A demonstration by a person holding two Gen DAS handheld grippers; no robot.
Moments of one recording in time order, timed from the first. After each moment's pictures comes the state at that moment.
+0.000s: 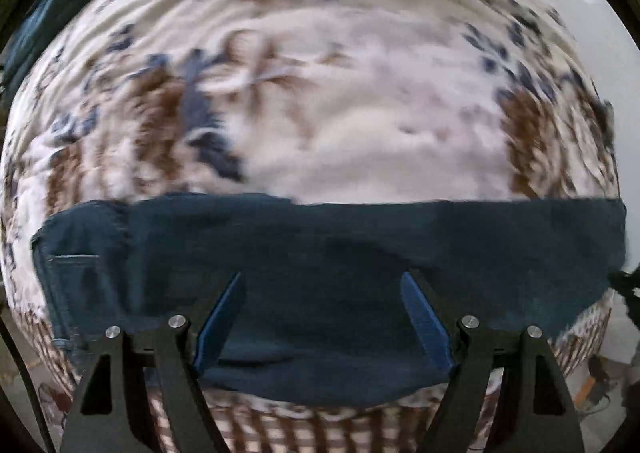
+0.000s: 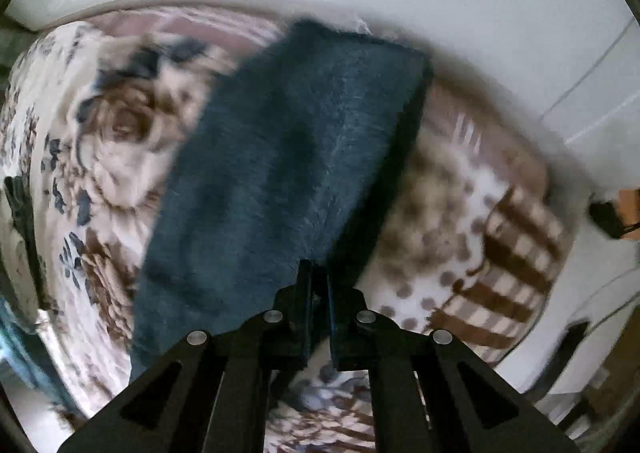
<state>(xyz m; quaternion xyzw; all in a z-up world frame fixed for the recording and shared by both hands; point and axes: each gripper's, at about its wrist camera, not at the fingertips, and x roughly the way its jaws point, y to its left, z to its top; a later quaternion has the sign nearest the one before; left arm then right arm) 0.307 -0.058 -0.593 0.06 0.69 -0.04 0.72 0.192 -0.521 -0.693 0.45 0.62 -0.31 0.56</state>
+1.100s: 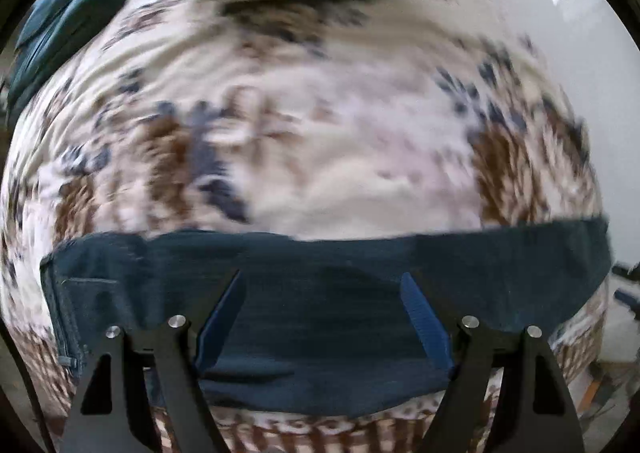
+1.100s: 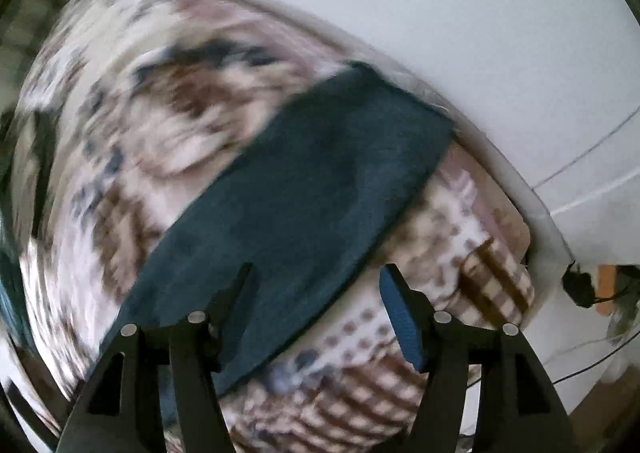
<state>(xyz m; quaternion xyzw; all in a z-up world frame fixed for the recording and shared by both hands) 0.296 -0.022 -0.549 0.03 0.63 -0.06 0.78 0.236 -0.470 -0.634 0.32 0.64 -0.24 0.66</state>
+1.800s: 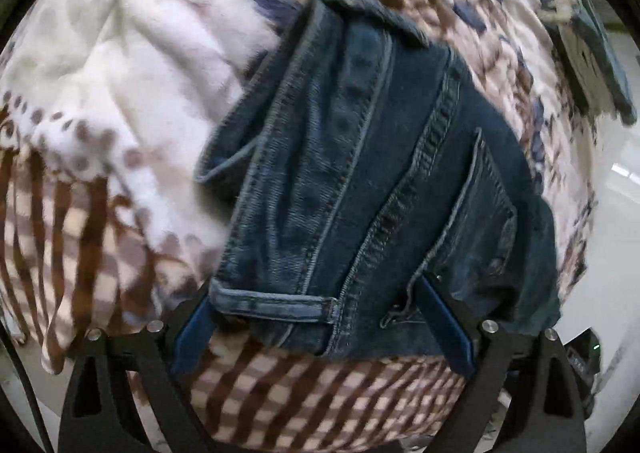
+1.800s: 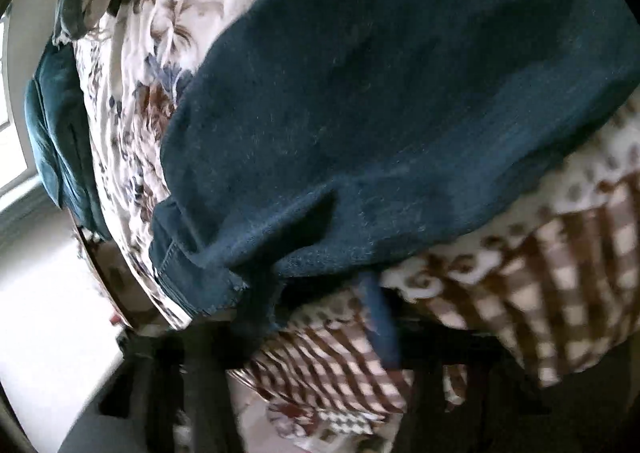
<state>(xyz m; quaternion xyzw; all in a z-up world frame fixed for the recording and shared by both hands) 0.214 0.323 -0.633 -0.26 0.72 0.06 0.65 0.262 -0.050 -0.712 0.47 0.70 -0.03 0.53</state>
